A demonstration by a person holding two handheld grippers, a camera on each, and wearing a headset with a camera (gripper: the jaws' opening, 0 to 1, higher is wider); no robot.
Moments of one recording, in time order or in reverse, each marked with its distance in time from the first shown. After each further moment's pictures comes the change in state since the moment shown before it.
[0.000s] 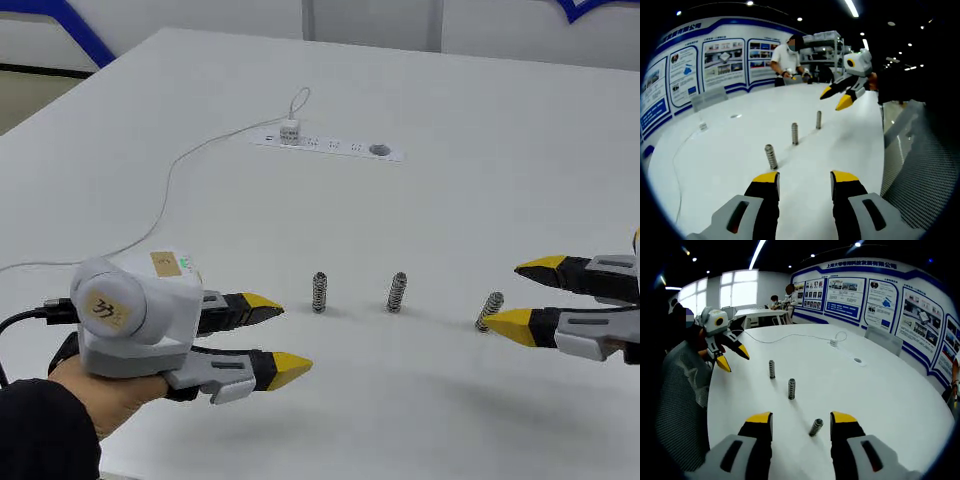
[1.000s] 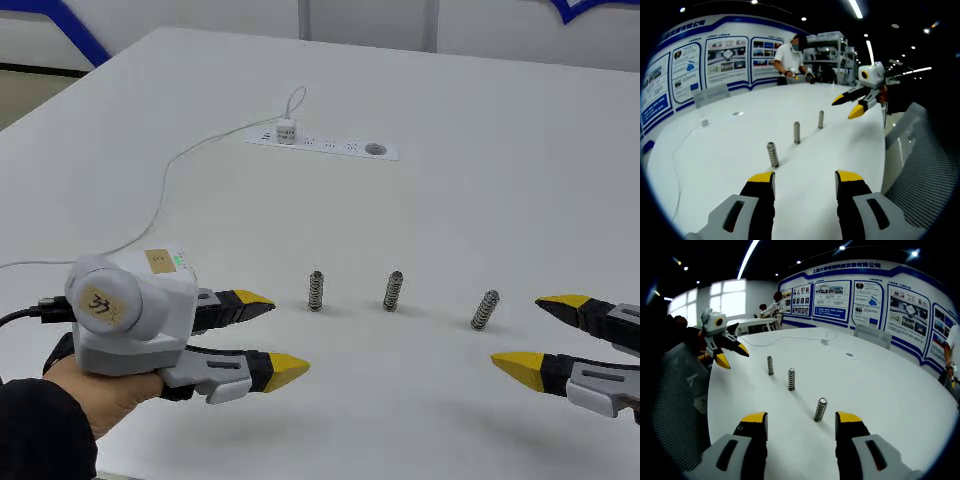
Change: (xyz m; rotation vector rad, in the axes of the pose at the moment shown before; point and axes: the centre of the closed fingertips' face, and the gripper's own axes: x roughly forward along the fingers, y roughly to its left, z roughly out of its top) left arm -0.001 0.002 -0.002 -0.034 0.002 0.015; right arm -0.013 0.010 -0.024 0.084 -0.061 -0.069
